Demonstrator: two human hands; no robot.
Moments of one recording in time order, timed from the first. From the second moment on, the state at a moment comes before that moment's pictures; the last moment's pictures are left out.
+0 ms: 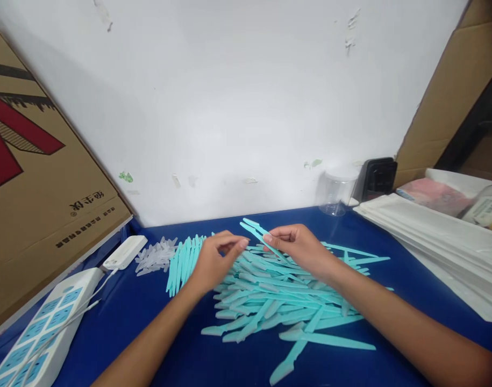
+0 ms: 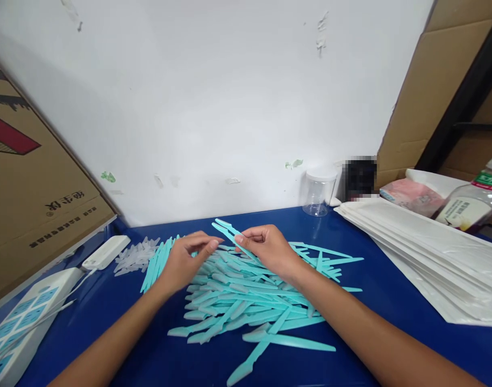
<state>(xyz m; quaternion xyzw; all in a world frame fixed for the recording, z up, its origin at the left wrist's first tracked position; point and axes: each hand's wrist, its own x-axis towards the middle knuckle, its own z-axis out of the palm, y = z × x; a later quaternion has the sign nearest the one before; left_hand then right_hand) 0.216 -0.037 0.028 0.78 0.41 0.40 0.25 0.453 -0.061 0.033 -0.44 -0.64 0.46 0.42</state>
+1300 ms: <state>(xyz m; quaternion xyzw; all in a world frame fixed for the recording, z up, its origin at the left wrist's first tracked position) 0.111 0.016 0.044 0.75 0.62 0.14 0.19 0.446 -0.067 0.031 -0.47 -0.74 0.34 0.33</state>
